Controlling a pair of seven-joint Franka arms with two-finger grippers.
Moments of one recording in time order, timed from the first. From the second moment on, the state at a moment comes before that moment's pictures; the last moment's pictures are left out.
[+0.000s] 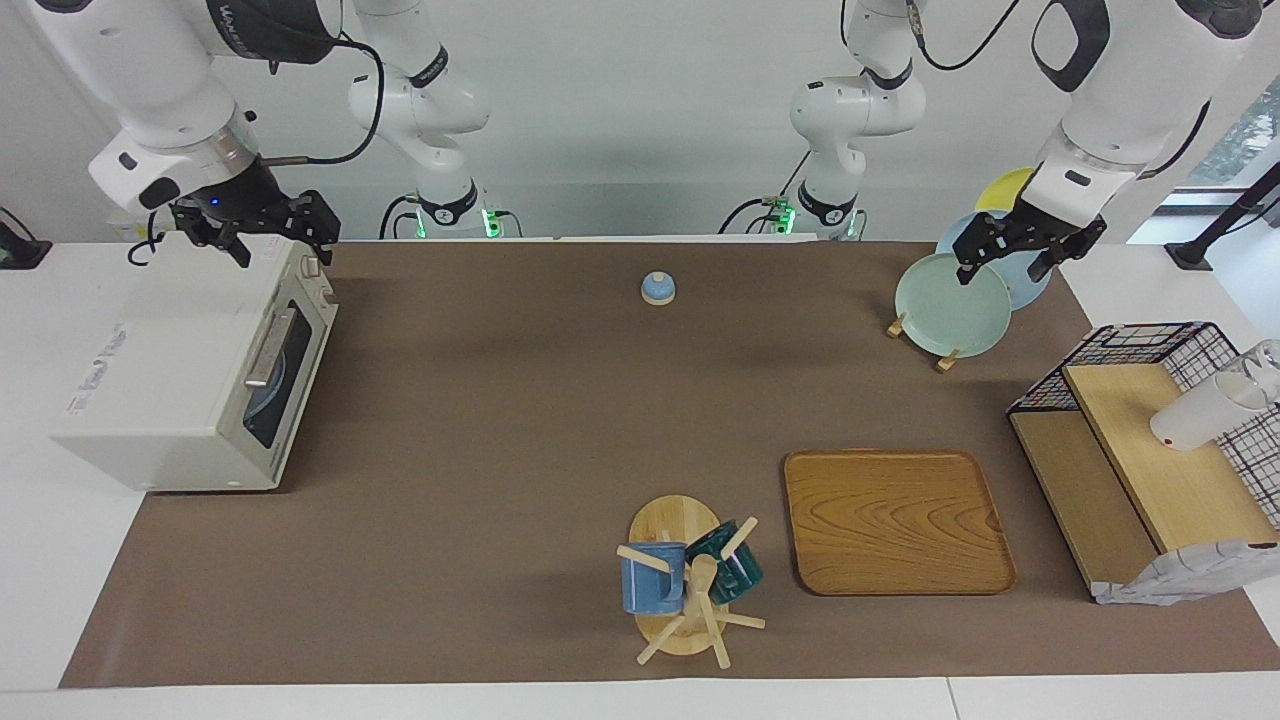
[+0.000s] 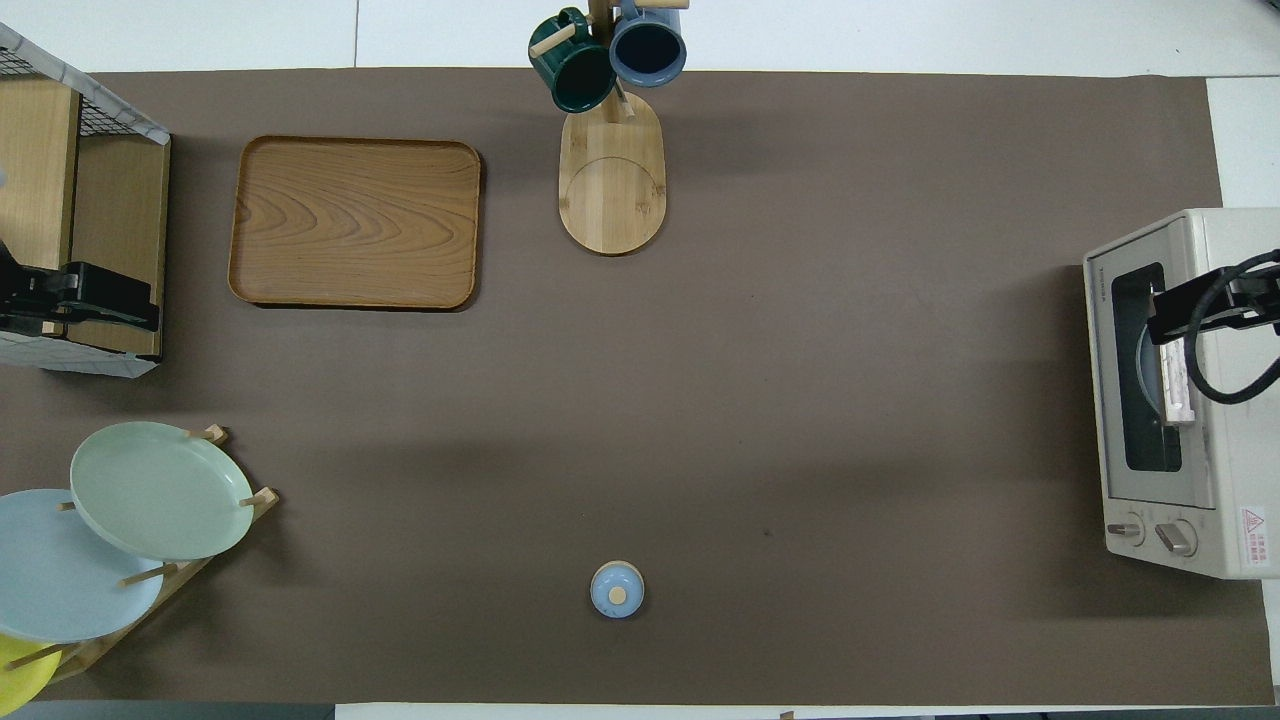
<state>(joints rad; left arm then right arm) 0.00 -0.02 -0.06 -1.61 0.00 1.56 -0.02 -0.01 0.04 -0.04 -1.49 -0.05 1.40 -0.09</state>
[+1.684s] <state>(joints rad) 0.00 -0.02 -0.06 -1.61 0.00 1.56 -0.02 -0.04 -0.08 -0.04 -1.88 -0.15 1.73 -0.05</state>
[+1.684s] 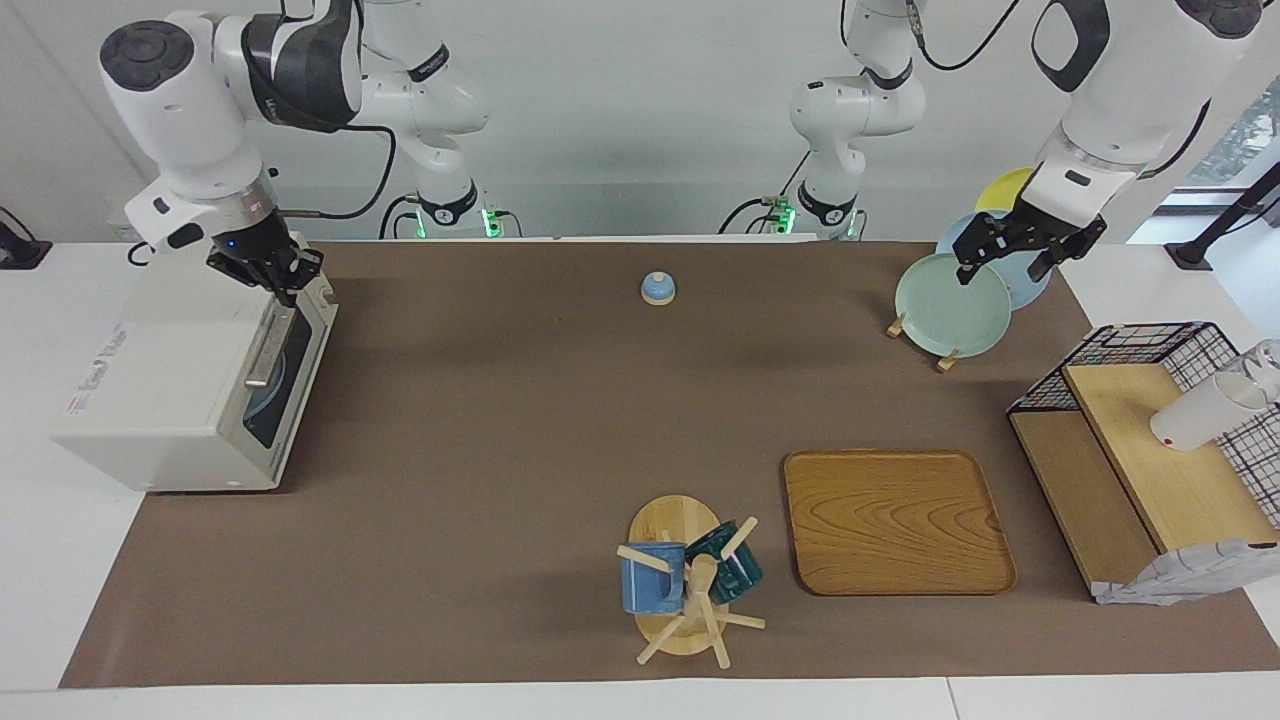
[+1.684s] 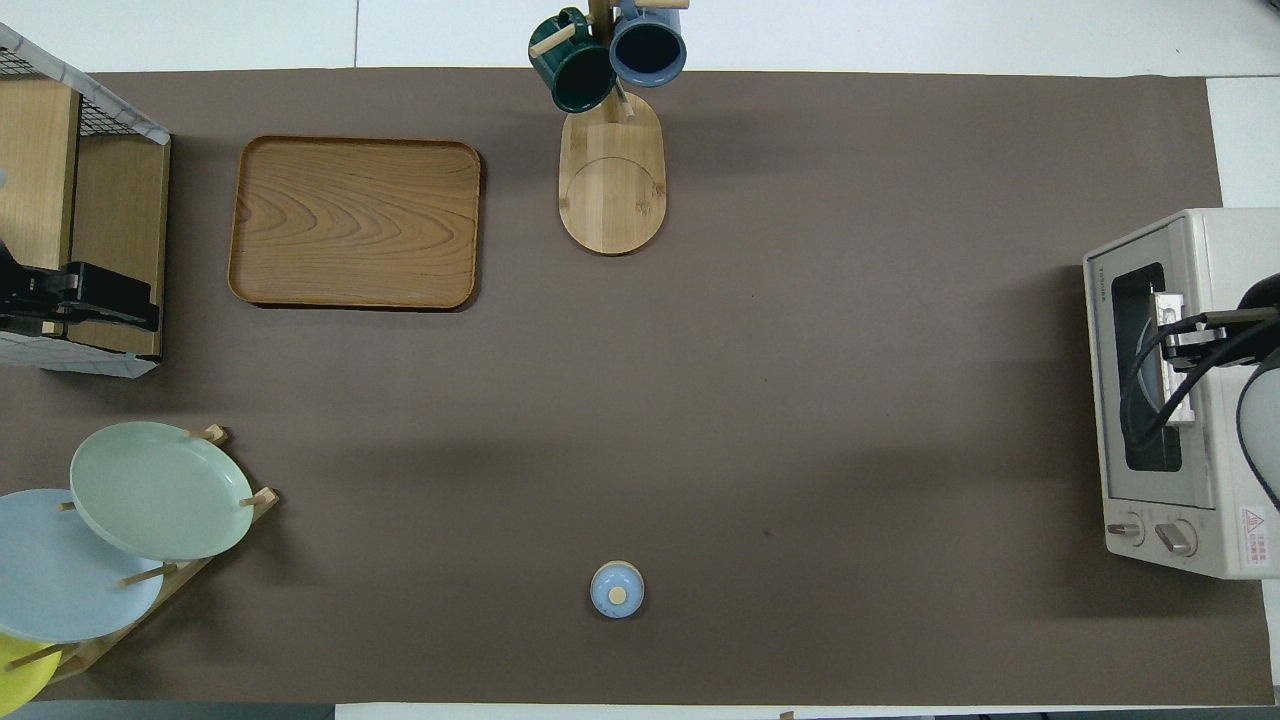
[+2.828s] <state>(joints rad) 0.00 -0.02 -0.06 -1.61 0.00 1.56 -0.02 -0.12 -0.07 -0.04 -2.05 -0.16 1.94 -0.17</state>
